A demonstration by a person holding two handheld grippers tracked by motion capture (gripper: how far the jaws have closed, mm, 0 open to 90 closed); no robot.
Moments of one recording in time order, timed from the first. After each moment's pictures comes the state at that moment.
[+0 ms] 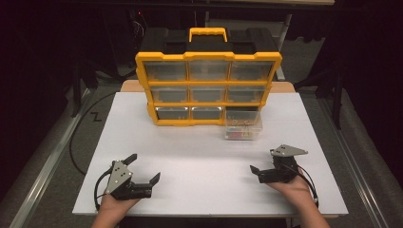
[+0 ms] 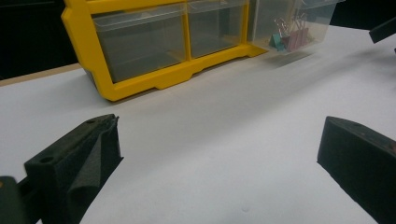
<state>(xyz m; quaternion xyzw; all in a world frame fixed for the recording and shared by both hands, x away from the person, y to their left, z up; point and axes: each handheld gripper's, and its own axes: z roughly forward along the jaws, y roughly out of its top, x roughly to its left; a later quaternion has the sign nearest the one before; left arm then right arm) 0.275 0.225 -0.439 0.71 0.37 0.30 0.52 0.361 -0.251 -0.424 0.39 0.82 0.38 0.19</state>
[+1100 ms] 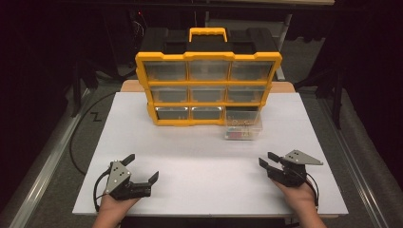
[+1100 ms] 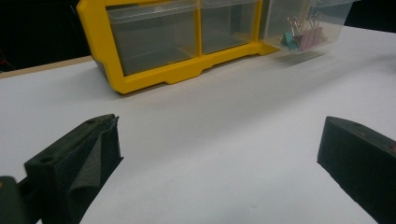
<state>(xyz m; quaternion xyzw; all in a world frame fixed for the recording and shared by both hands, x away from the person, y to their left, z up) 0.275 0.228 -0.440 0.70 0.39 0.31 0.52 0.342 -0.267 -0.423 0.41 0.76 0.45 0.22</state>
